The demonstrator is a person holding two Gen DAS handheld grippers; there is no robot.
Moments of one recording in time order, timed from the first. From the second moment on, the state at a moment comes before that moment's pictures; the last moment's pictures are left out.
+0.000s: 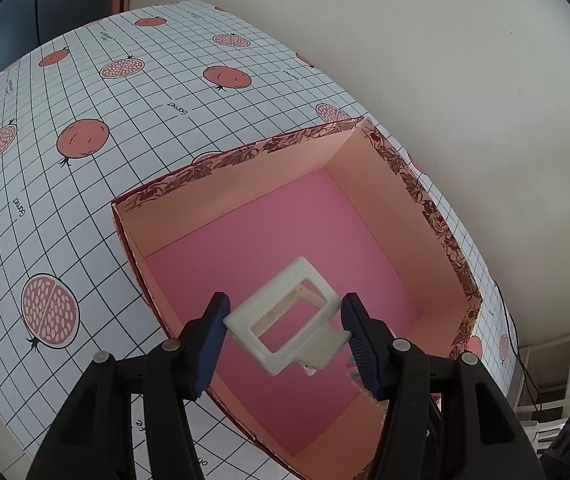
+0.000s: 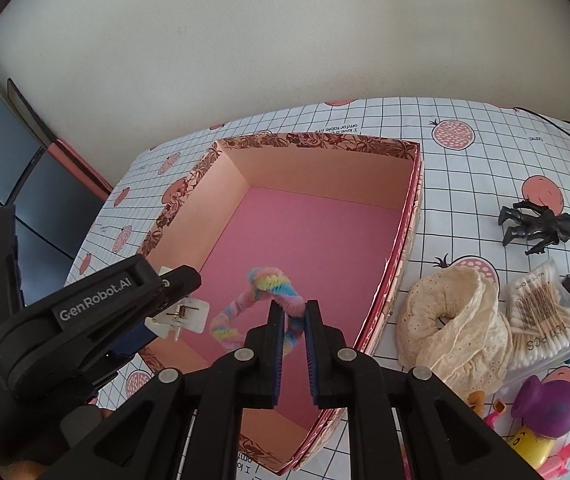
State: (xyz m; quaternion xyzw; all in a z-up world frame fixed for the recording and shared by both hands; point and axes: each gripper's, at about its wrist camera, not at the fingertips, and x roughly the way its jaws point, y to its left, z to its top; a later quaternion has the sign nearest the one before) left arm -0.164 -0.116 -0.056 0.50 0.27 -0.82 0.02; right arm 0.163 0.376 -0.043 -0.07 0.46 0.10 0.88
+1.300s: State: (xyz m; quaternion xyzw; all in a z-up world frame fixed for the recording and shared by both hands) left arm -0.161 -0.115 -0.042 0.48 0.26 -0.84 0.01; right arm 0.158 0.369 -0.012 -0.03 0.44 0.01 0.90
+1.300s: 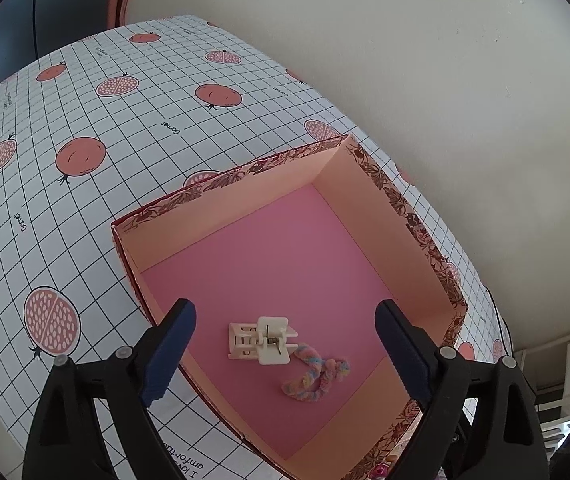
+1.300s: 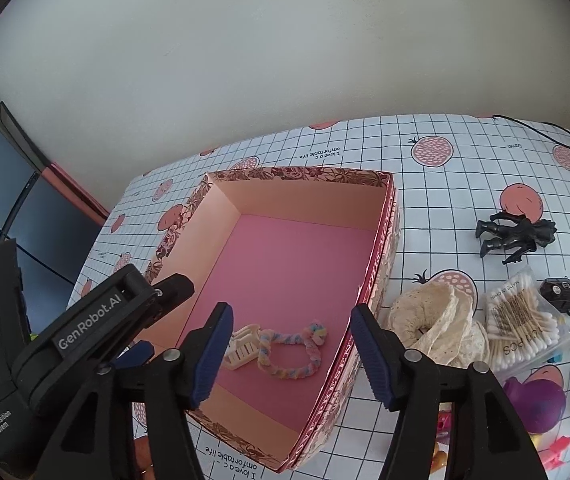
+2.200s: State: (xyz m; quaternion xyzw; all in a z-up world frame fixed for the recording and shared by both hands) left arm -0.147 -0.097 -0.004 0.45 0.25 -0.86 -0.01; right arm 0.157 0.338 0.017 0.01 0.45 -0.05 0.89
